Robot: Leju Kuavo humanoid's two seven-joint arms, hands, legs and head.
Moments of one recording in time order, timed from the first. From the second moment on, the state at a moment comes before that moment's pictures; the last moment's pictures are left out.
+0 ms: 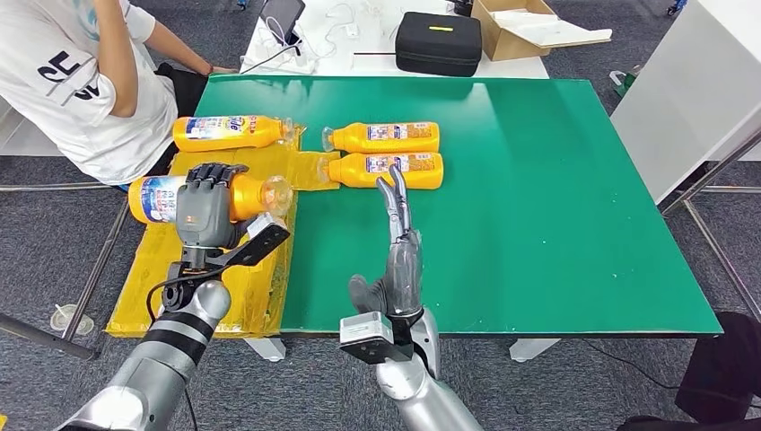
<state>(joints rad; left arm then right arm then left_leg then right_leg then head) -0.57 -0.10 -0.27 -0.65 -1.02 0.66 -0.57 -0.20 0.28 0.57 -1.33 0.42 -0.69 -0.64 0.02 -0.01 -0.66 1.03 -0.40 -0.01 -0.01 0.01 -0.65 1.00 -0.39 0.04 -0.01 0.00</state>
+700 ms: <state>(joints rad) -0.67 0.01 -0.44 -0.41 -1.11 0.22 -0.63 -0.20 0.26 0.60 -1.34 0.38 -0.64 -0.66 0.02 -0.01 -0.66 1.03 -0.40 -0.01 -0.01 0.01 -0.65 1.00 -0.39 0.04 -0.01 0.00</state>
